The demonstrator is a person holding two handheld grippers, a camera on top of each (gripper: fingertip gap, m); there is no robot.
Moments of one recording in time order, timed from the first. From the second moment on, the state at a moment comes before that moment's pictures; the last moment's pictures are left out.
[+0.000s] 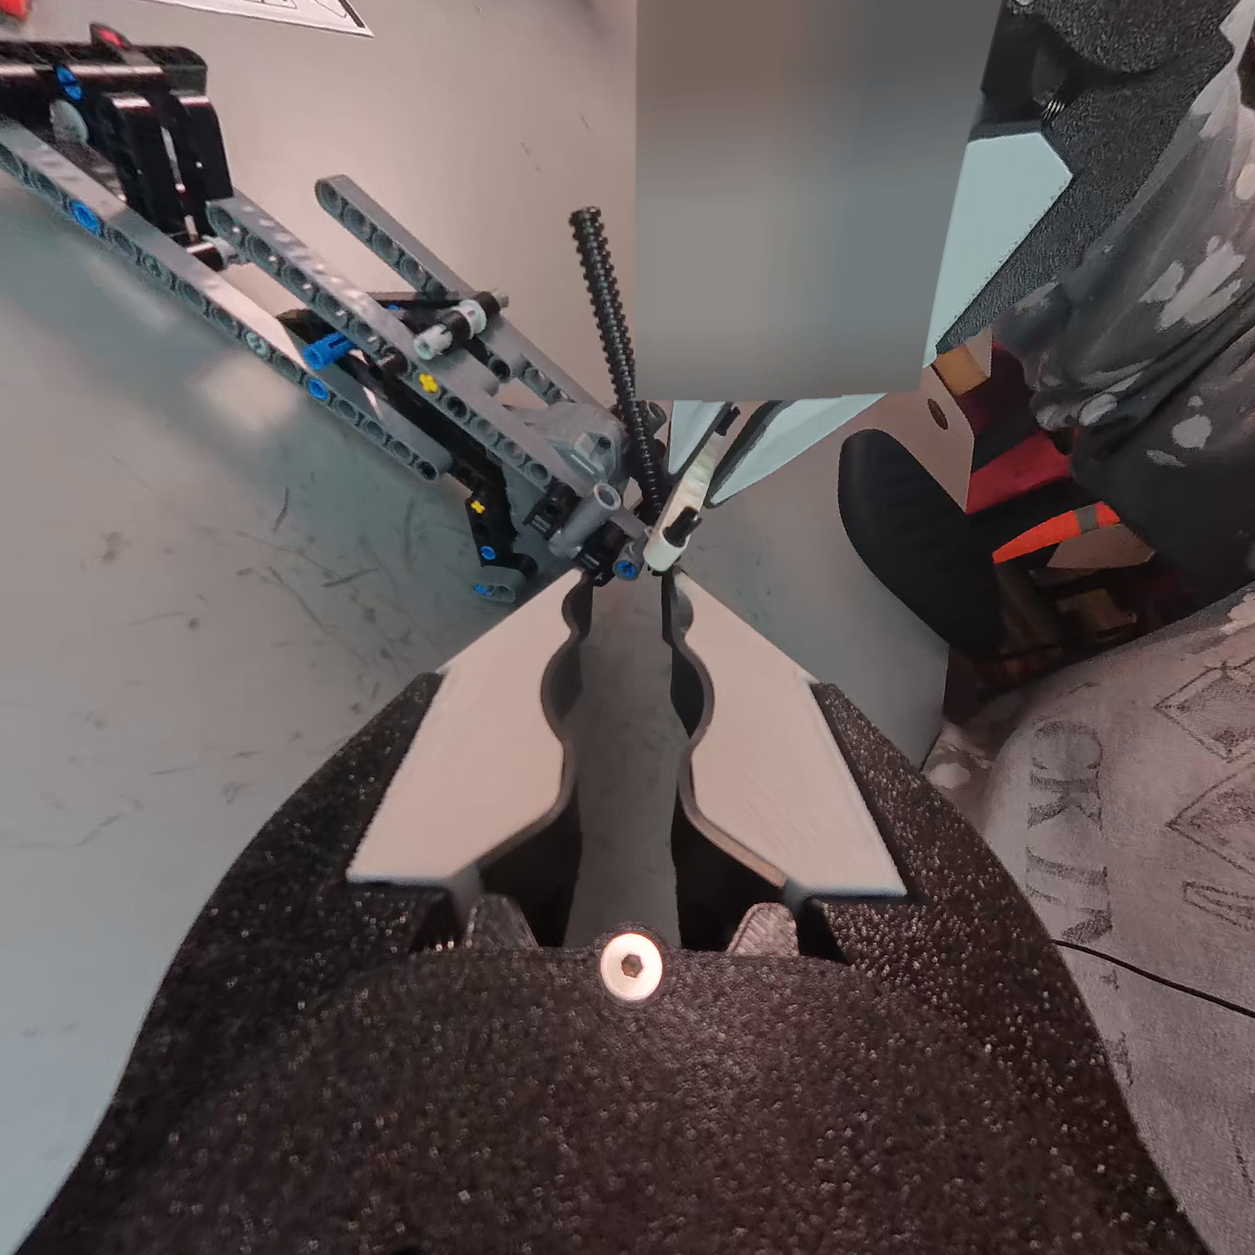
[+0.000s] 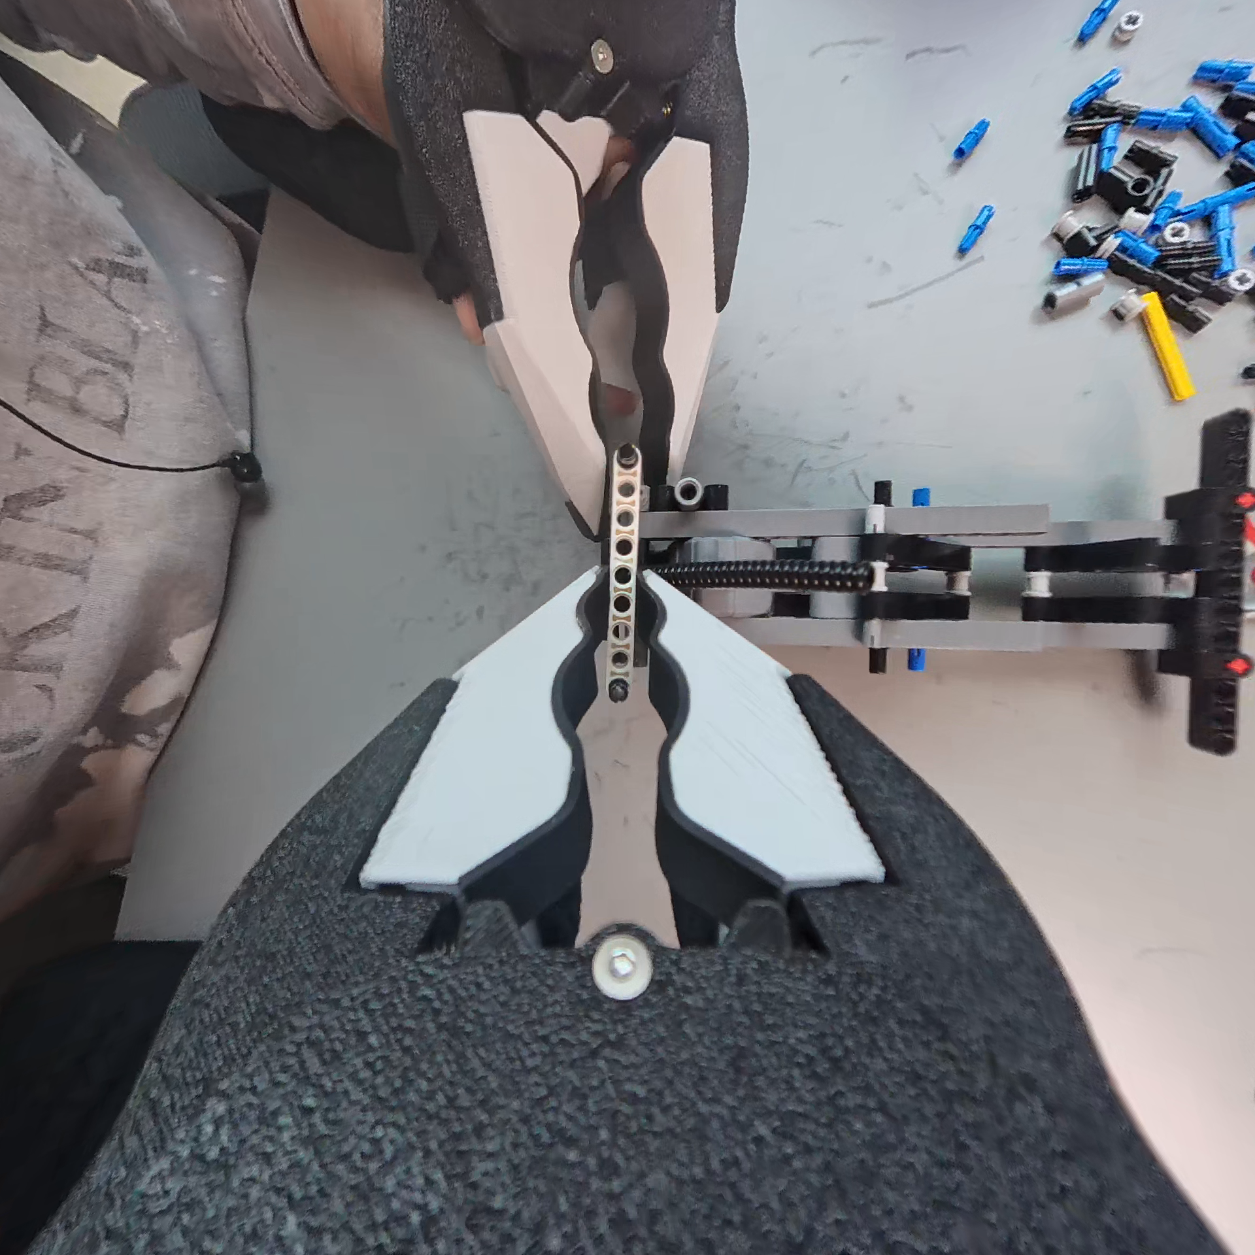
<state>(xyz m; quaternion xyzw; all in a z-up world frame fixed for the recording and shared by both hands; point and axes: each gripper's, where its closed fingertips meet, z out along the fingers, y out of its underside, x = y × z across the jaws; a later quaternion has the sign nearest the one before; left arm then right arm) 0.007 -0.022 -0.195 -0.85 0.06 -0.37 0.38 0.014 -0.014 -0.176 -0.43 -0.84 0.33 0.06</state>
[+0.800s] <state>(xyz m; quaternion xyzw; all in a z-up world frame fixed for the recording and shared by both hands) 0.008 -0.028 -0.196 -0.85 0.07 -0.36 0.38 0.014 -0.012 -0.177 -0.42 -0.85 0.30 0.06</state>
